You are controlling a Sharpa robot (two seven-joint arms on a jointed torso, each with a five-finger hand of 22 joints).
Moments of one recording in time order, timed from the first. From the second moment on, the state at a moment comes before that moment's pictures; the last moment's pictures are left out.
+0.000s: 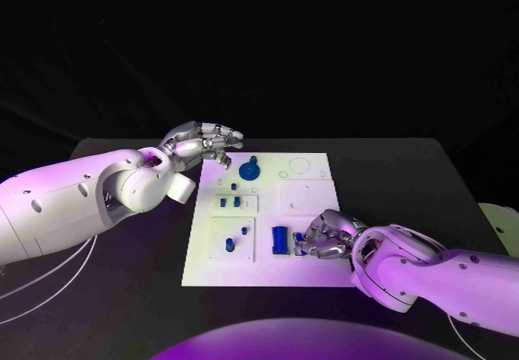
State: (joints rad) left arm 1.19 -0.86 -0.03 1.47 -0.17 -0.06 0.25; left_hand 1.28 -0.17 0.51 -0.01 0.36 0.81 0.18 0.37 0.35 0.93 0.12 0.45 0.18 1.13 0.04 1.08 0.57 0.16 1.10 0.14 0.57 1.14; right arm 1.01 -0.94 -0.16 1.88 -1.23 -0.48 -0.55; right_hand 1.02 -0.27 0.66 0.23 0.15 1.06 0.04 0.37 0.63 1.46 -0.03 1.37 1.31 1.47 -0.08 1.56 1.31 0.06 1.47 0.03 1.27 1.31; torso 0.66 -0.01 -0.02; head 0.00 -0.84
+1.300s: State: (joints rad) left arm 1.19 -0.86 -0.03 1.47 -0.17 -0.06 0.25; left_hand 1.28 -0.17 0.51 -0.01 0.36 0.81 0.18 0.37 0.35 0.93 0.12 0.45 0.18 1.13 0.04 1.08 0.57 0.16 1.10 0.14 0.57 1.14; right arm 1.01 -0.96 -0.16 1.89 -1.24 -0.48 -0.55; right_hand 1.15 -0.23 0.36 0.28 0.08 1.08 0.05 0.34 0.59 1.46 -0.03 1.36 1.31 1.47 -0.08 1.56 1.31 0.06 1.47 0.03 1.26 1.31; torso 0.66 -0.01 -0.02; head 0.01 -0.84
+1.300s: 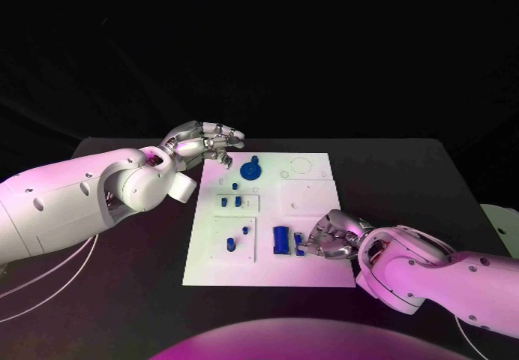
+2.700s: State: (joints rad) left arm 1.19 -0.86 -0.03 1.47 -0.18 -0.06 0.25; left_hand 1.28 -0.16 0.51 -0.01 0.36 0.81 0.18 0.37 0.35 0.93 0.12 0.45 0.18 1.13 0.04 1.09 0.57 0.16 1.10 0.14 0.57 1.14; right arm 1.01 -0.93 -0.16 1.83 -1.20 -0.47 -0.51; right_hand 1.15 -0.19 0.30 0.29 0.05 1.10 0.03 0.34 0.58 1.46 -0.03 1.36 1.31 1.46 -0.09 1.56 1.31 0.06 1.47 0.03 1.26 1.31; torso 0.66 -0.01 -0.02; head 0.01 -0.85
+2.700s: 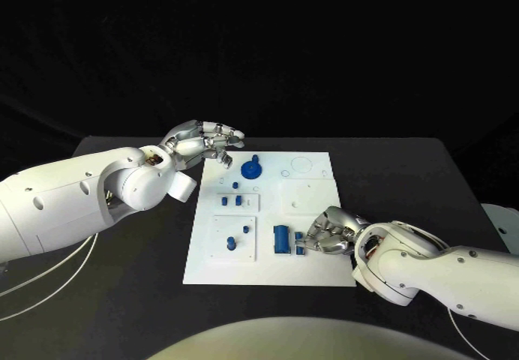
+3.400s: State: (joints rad) left arm 1.19 -0.84 -0.04 1.44 -0.15 -0.07 0.26; left_hand 1.25 -0.17 0.48 0.02 0.31 0.79 0.18 0.38 0.35 0.92 0.12 0.48 0.18 1.08 0.05 1.09 0.55 0.16 1.08 0.15 0.53 1.13; right arm 1.11 -0.94 -0.16 1.77 -0.97 -0.57 -0.22; right_hand 1.26 -0.16 0.22 0.28 0.15 0.96 0.09 0.28 0.58 1.33 0.01 1.12 1.23 1.46 -0.06 1.49 1.31 0.11 1.39 0.05 0.93 1.31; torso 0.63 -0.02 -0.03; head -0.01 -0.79
